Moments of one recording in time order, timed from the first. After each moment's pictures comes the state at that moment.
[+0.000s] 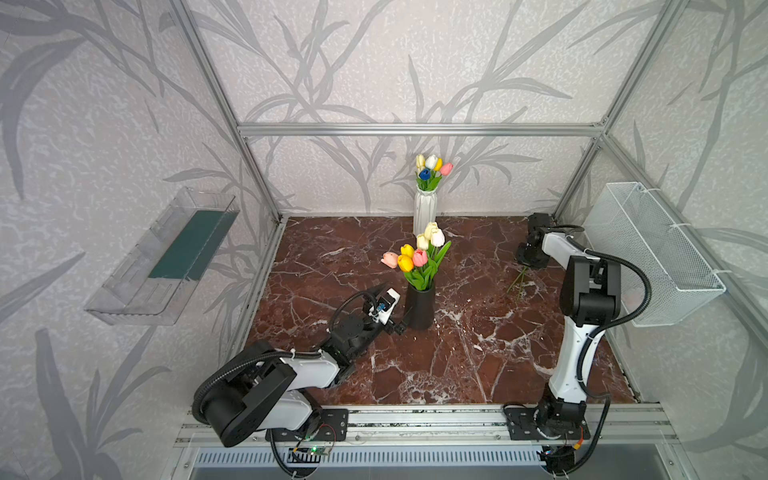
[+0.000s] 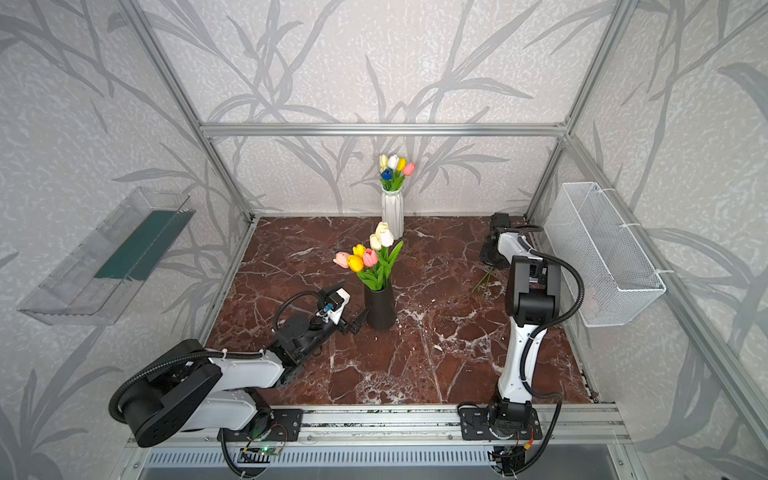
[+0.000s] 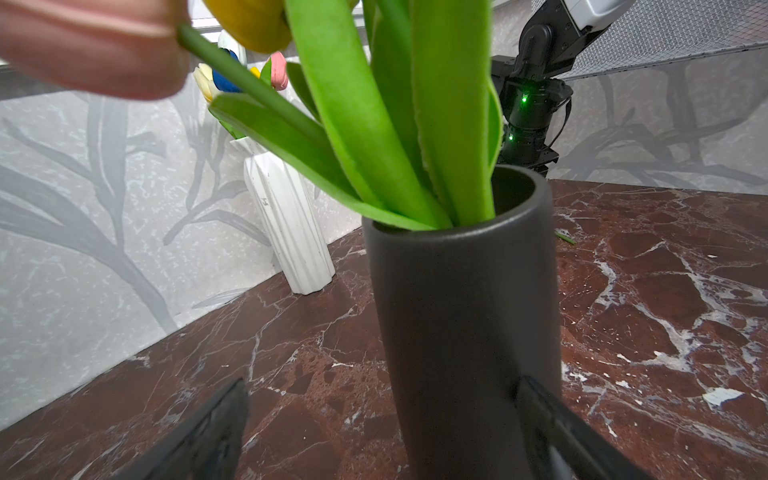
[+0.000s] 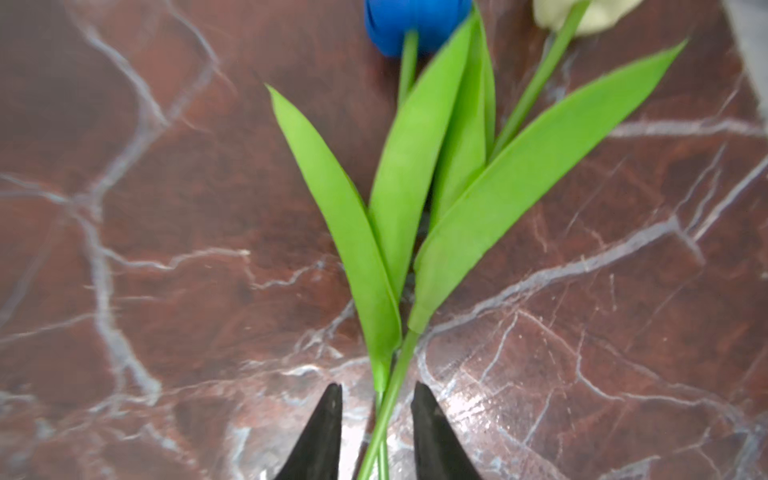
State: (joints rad) left arm -0.69 1.36 0.22 1.14 -0.03 0.23; right arm -0.11 2.18 1.65 -0.69 0.14 0.33
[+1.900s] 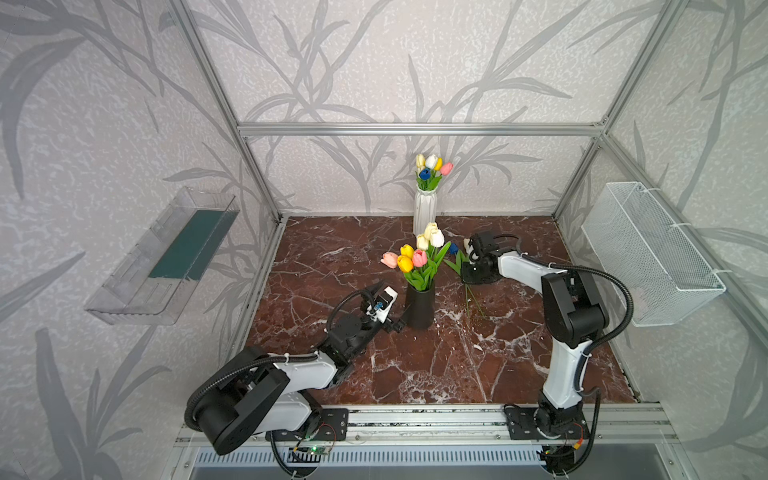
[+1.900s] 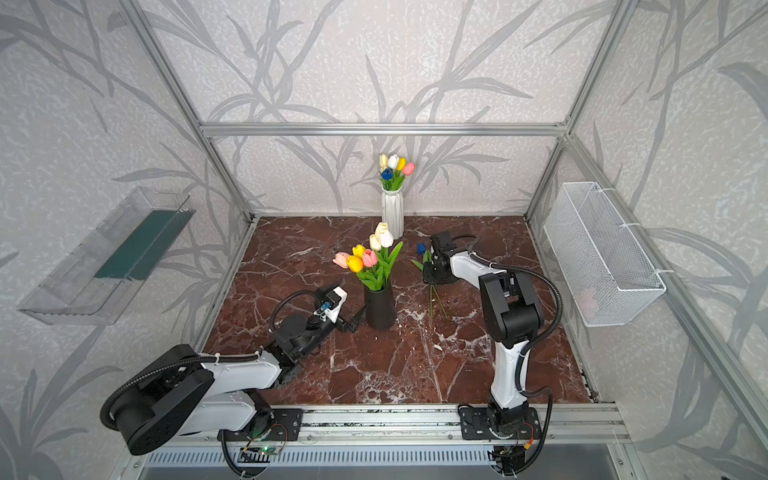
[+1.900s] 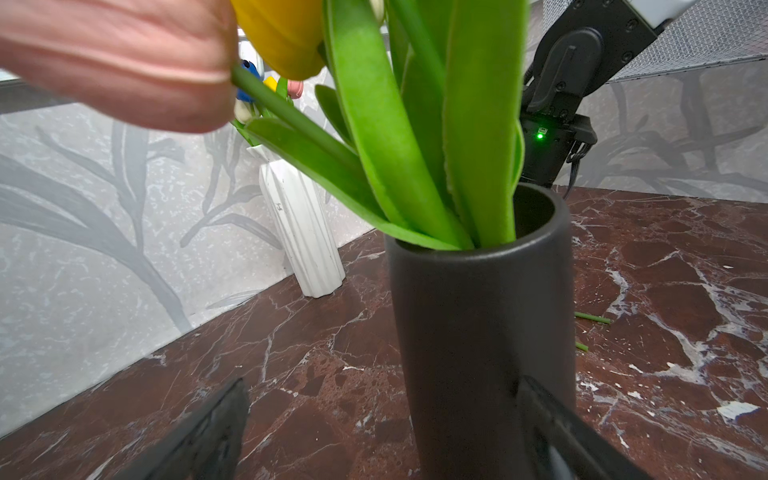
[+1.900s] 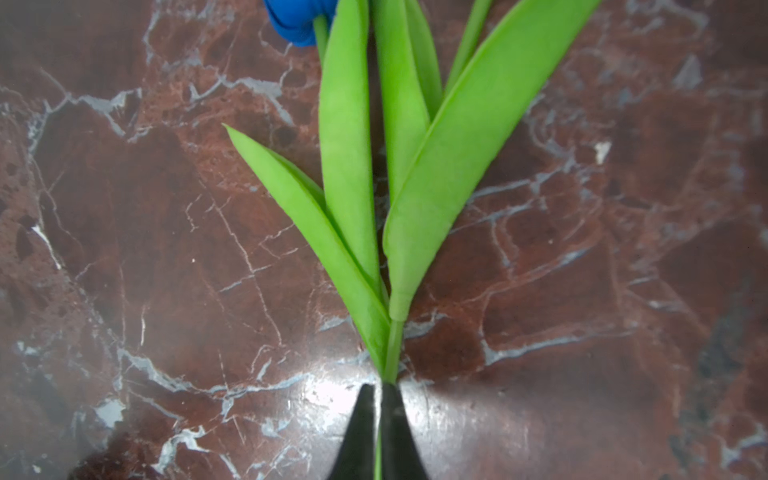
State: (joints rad) left arm -0.69 1.31 0.22 1.11 -0.05 0.23; right arm 0.29 1.98 1.32 -0.48 -0.12 0.33
